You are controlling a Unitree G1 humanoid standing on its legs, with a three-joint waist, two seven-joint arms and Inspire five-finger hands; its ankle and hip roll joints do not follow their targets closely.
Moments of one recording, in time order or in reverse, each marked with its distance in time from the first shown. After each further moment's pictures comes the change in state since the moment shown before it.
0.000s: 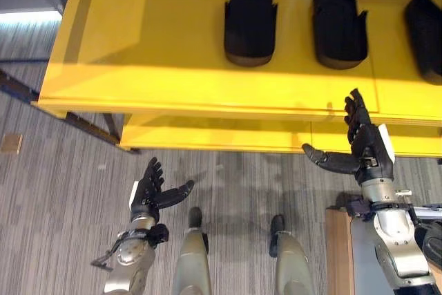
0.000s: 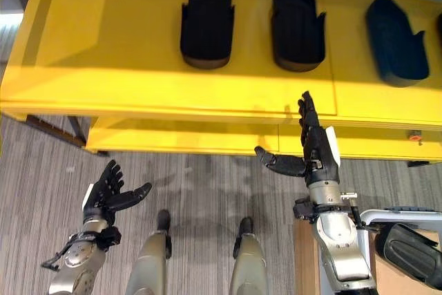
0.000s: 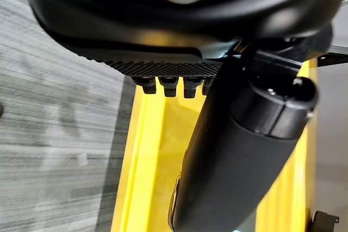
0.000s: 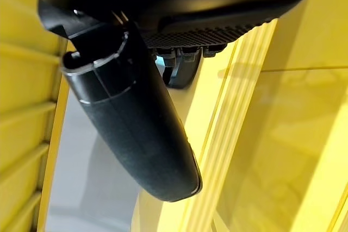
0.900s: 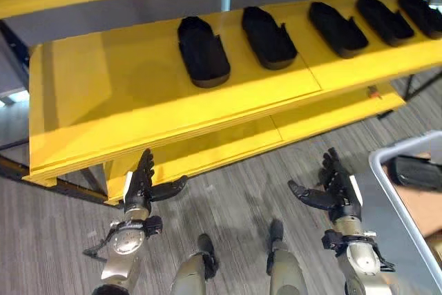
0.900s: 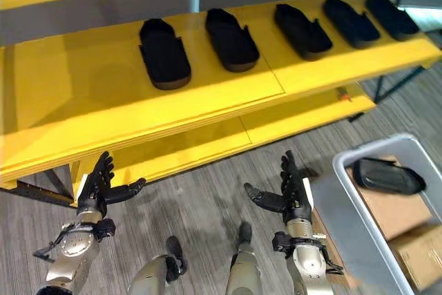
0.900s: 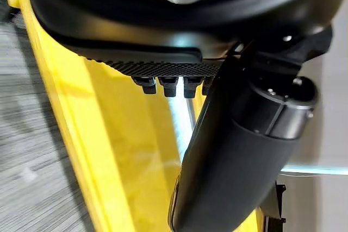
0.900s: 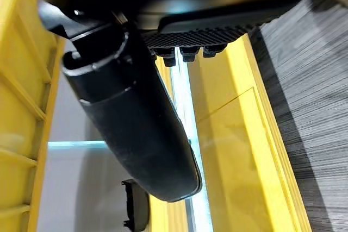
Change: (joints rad) left arm -0.070 0.029 0.015 0.097 0.114 -0.034 0.000; right arm 0.085 0.196 0.063 0.190 0.034 -0.008 0.026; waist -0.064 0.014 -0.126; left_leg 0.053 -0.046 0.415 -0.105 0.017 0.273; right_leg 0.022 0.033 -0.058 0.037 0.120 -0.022
